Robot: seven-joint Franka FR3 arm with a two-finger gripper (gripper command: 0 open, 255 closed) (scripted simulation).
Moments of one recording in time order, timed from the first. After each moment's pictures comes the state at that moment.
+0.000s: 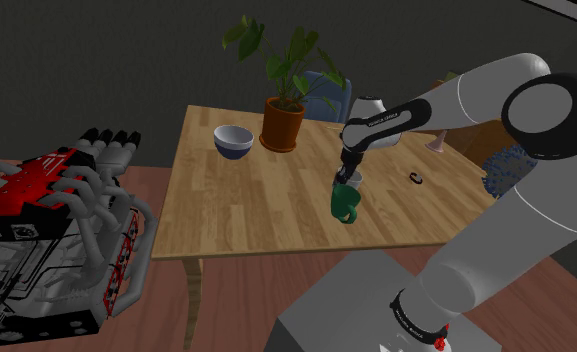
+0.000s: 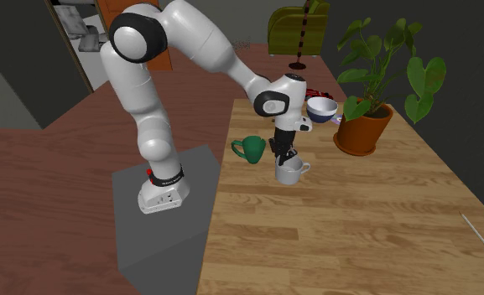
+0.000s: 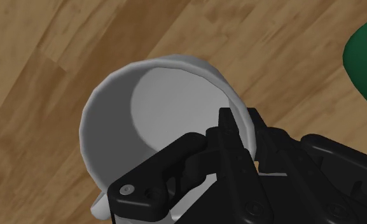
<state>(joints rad) -0.15 -0.09 -0.26 -2.42 -0.16 2.29 -0.47</state>
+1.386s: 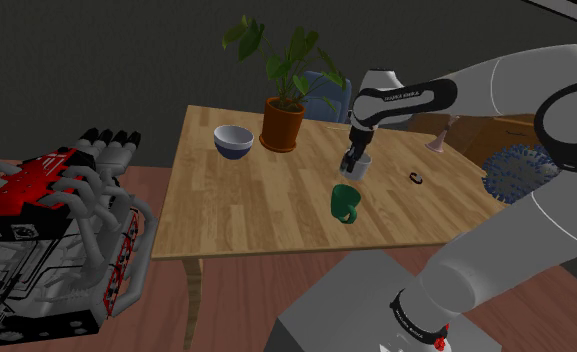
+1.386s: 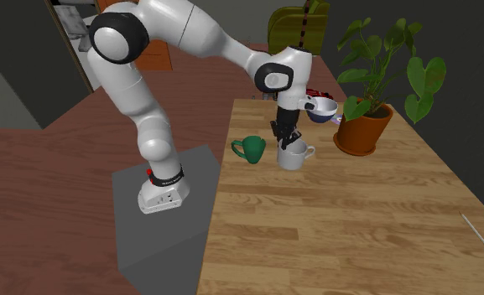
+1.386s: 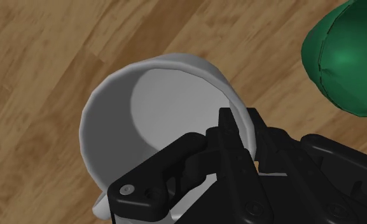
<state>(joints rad) -0.15 -0.21 -0.25 -2.32 -0.16 2.06 -0.48</state>
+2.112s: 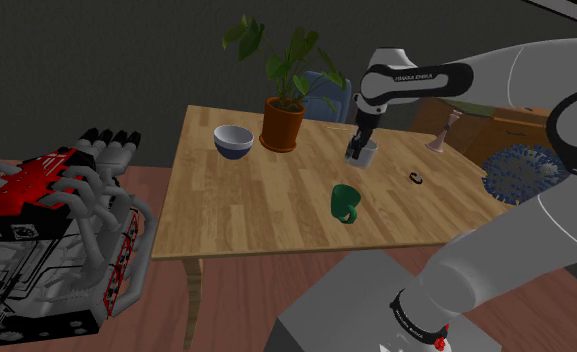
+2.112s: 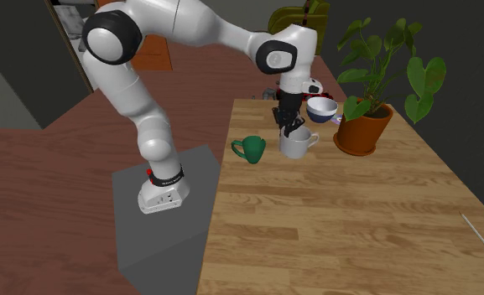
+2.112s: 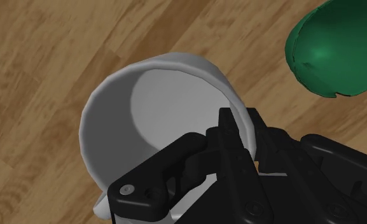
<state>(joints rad) -0.14 -0.25 -0.24 -2.21 -0.16 1.91 -0.49</state>
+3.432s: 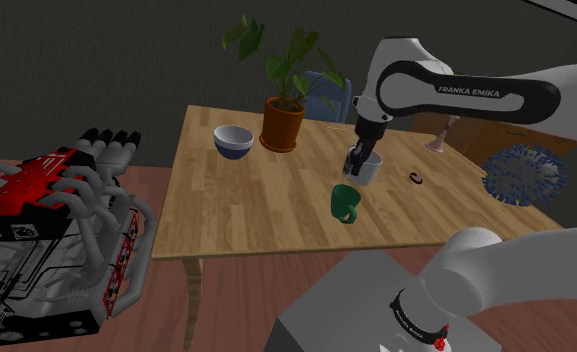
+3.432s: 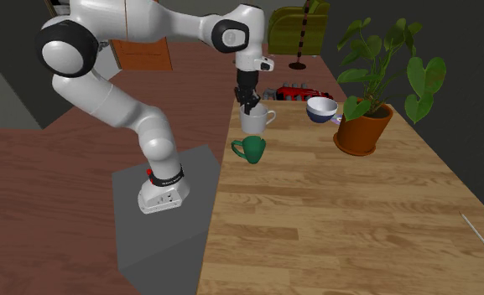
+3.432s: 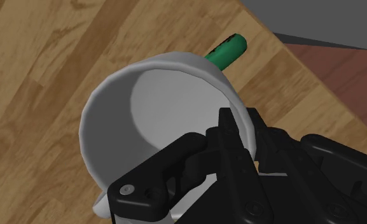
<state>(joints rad) -0.06 -0.63 -0.04 -2.45 -0.10 1.74 -0.23</state>
